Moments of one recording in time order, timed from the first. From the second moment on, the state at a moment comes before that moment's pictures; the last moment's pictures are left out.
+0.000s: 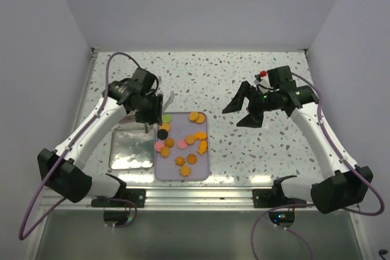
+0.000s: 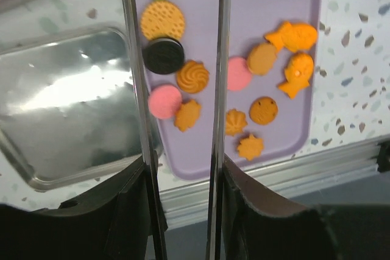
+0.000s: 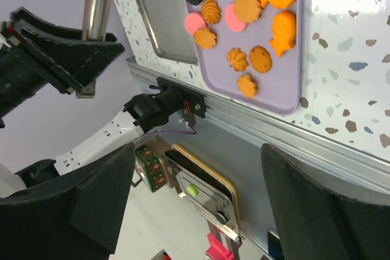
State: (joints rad) left arm -0.43 1.37 1.35 -1.12 0.03 -0.39; right arm 0.26 1.27 1.27 -1.01 -0.65 0.78
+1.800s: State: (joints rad) left arm -0.70 1.55 1.32 -1.00 0.02 -0.52; right arm 0.26 1.03 1.10 -1.08 -0.59 0.78
